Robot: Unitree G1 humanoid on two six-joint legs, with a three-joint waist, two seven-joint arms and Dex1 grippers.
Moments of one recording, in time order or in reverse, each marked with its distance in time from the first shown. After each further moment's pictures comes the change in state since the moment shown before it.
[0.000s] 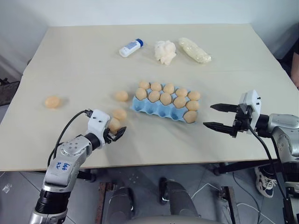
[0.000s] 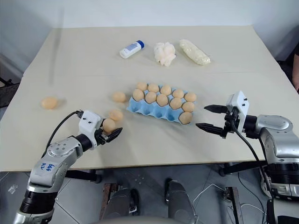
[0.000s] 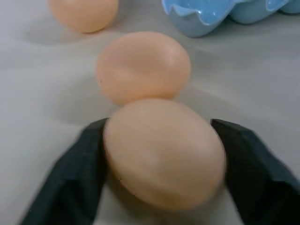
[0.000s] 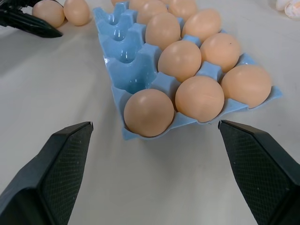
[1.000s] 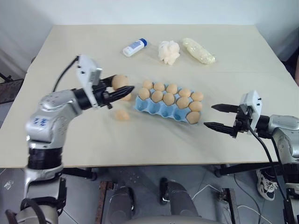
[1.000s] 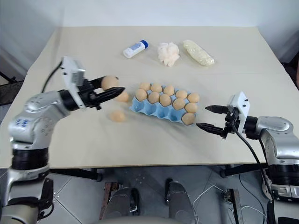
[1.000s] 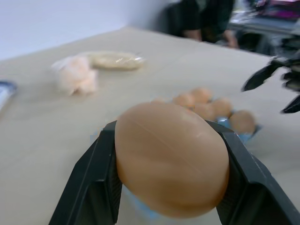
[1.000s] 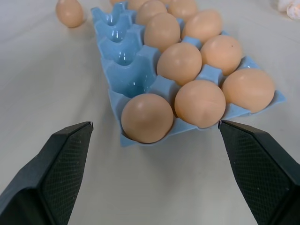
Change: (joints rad) left arm -0.513 0.050 0.044 0.254 -0.249 -0.043 -0.421; right arm 0.024 0.002 -0.012 -0.008 0.001 -0.009 -0.023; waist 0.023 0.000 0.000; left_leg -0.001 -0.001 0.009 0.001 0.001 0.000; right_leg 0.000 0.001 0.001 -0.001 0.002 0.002
